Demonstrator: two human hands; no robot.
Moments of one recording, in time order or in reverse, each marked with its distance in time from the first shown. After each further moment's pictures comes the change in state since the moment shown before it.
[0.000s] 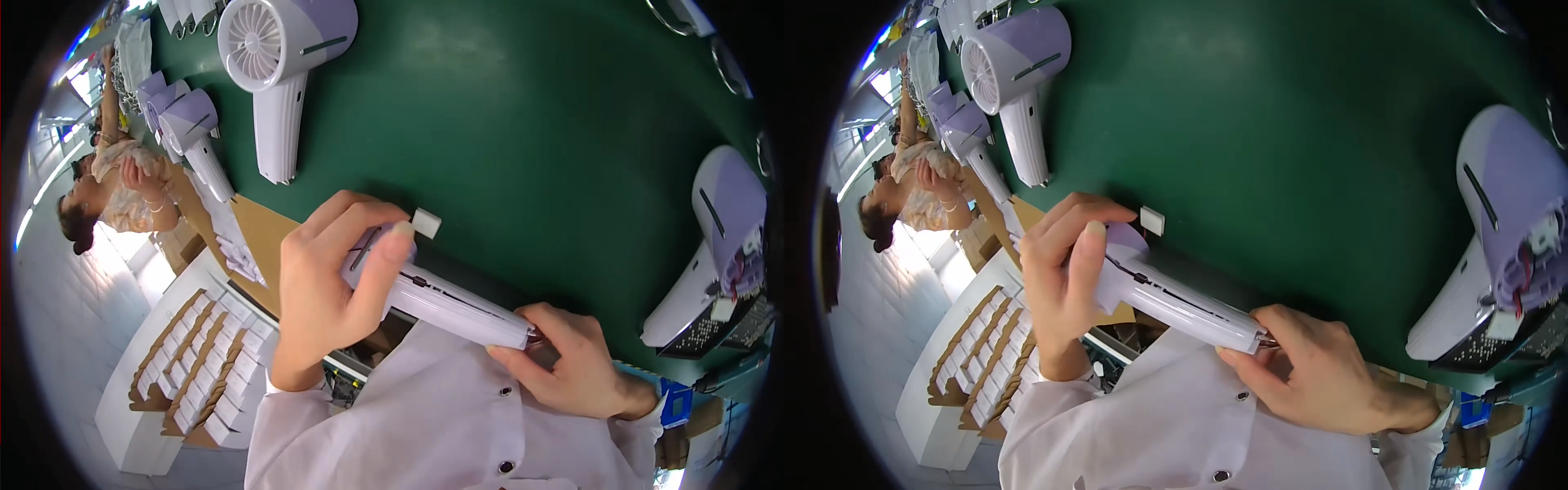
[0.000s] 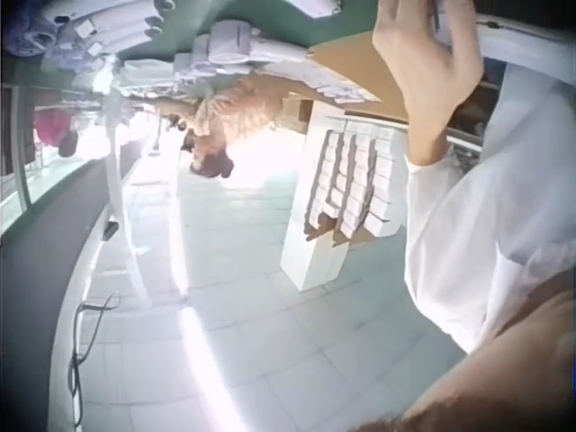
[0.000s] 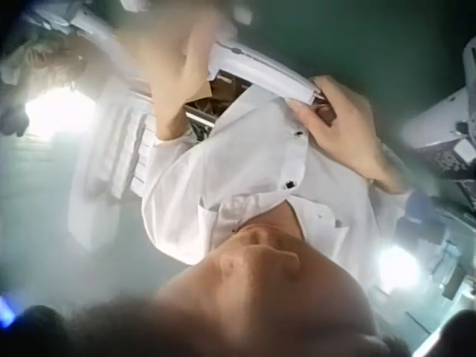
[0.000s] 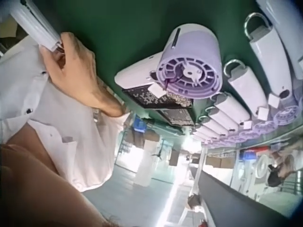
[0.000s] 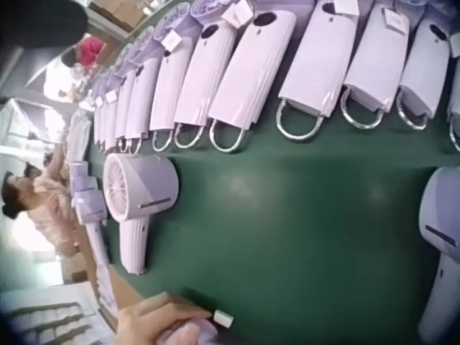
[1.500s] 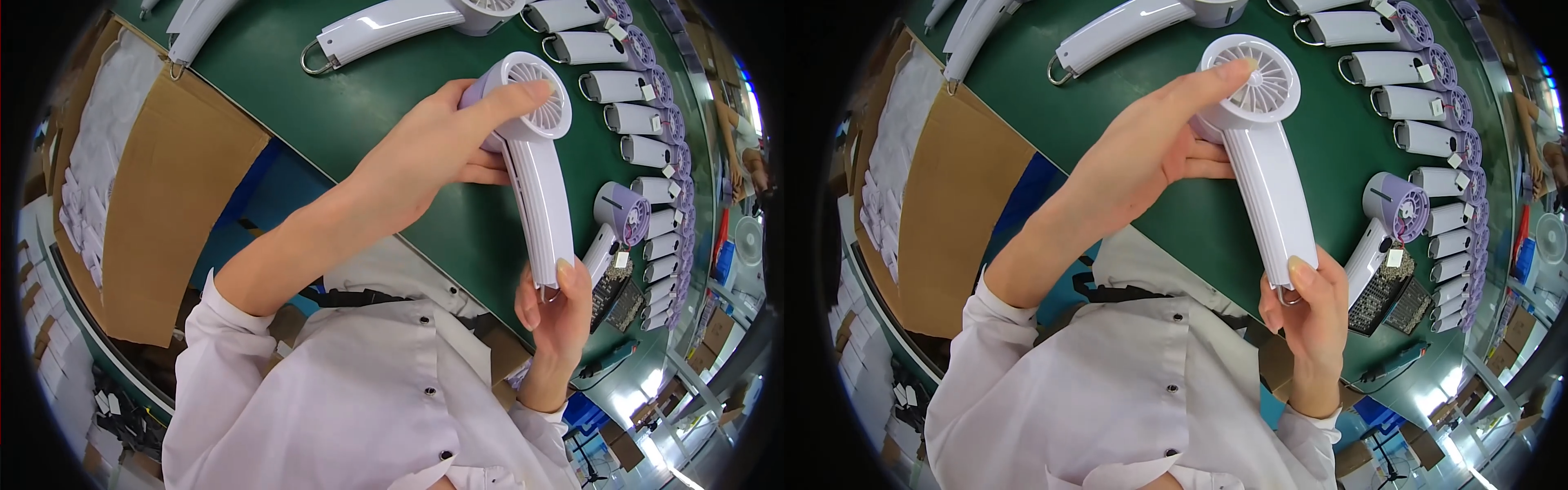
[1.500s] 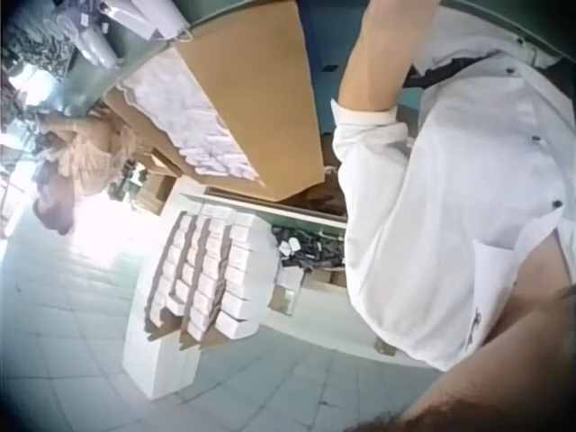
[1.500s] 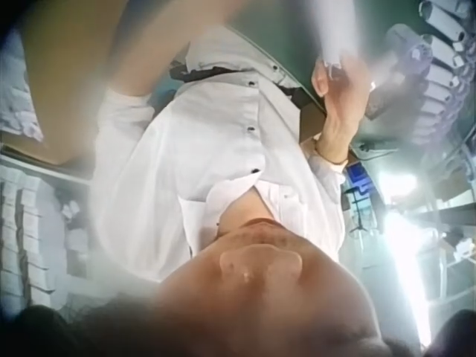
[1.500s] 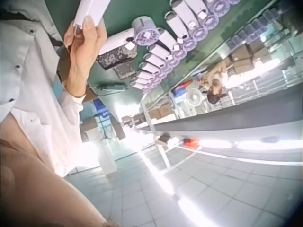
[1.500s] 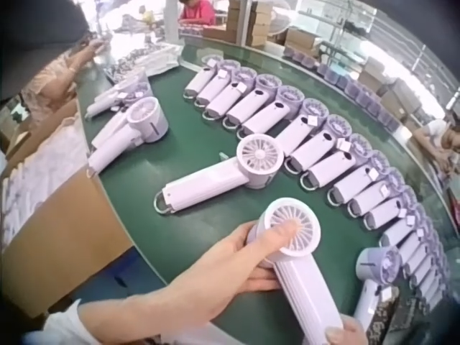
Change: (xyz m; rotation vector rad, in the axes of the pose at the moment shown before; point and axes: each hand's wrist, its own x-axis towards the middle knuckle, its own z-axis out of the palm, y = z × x) left_hand 0.017 -0.018 0.043 -1.478 -0.025 0.015; right_hand -0.004 -0.018 0.009 0.281 0.315 -0.092
